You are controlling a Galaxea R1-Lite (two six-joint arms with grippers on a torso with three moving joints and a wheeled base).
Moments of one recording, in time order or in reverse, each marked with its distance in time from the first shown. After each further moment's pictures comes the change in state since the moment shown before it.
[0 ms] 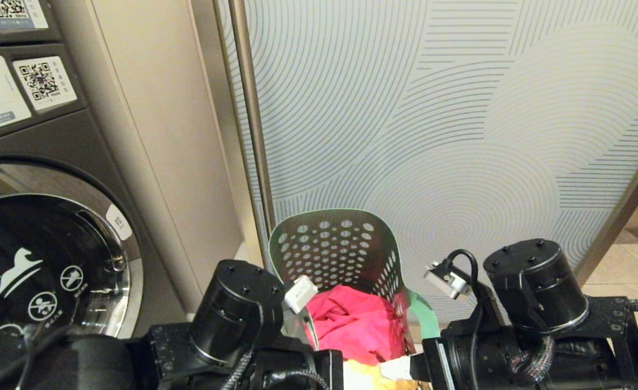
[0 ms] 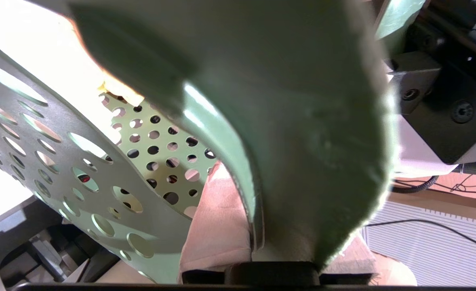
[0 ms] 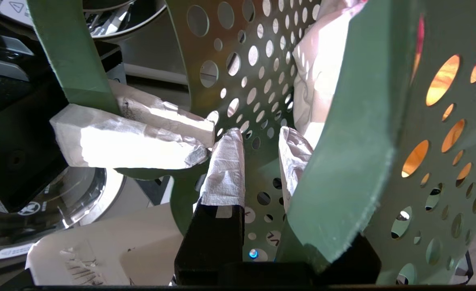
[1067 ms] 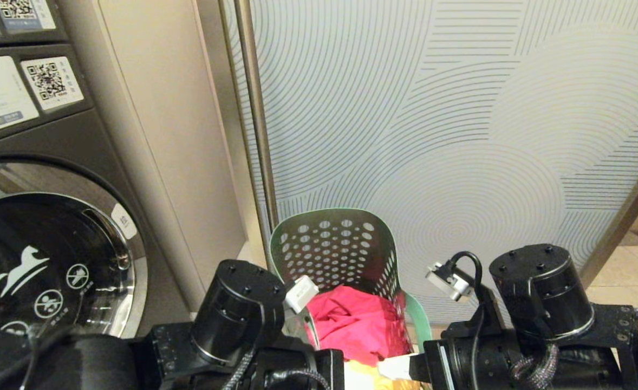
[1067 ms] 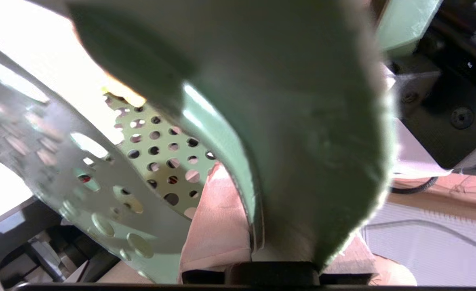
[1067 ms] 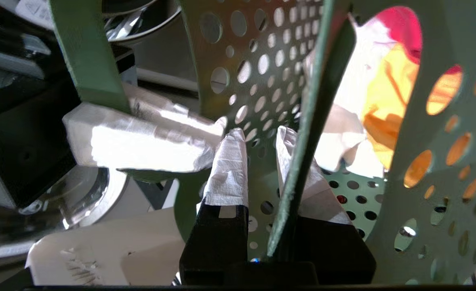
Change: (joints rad) left arm 0.000 0.003 -0.001 -0.007 0.000 -0.002; right arm 0.002 0.002 0.046 -0.096 0.004 -0.001
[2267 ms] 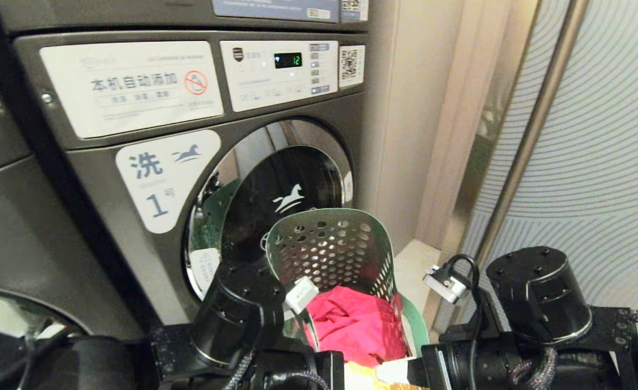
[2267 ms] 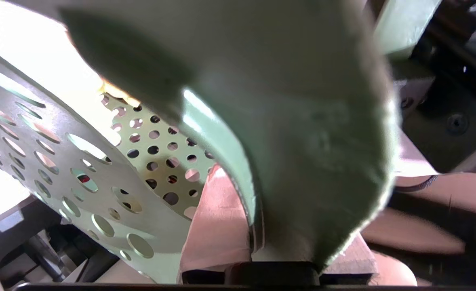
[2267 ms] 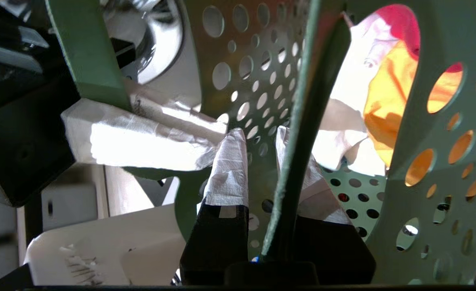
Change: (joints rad) left arm -0.010 -0.006 0.005 0.000 -0.001 -0.001; right arm 0.022 0.000 0.001 0.000 -0.003 -0.003
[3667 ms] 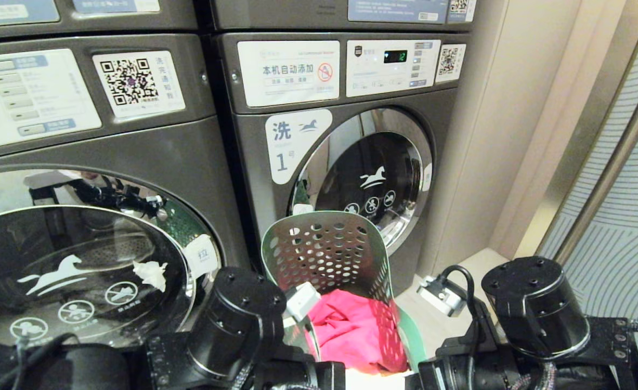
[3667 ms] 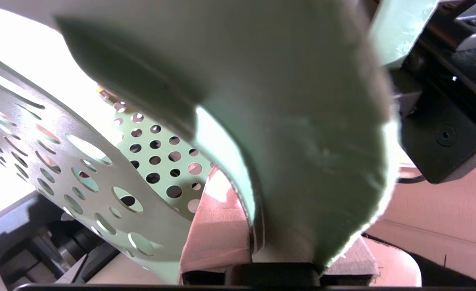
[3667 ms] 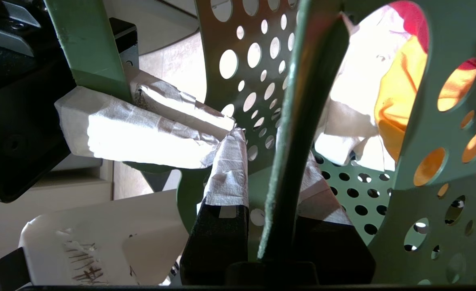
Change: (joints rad) left arm -0.019 -0.008 0.012 0.000 0.000 0.003; right arm 0.039 0.002 0.013 0.001 0.003 -0.003
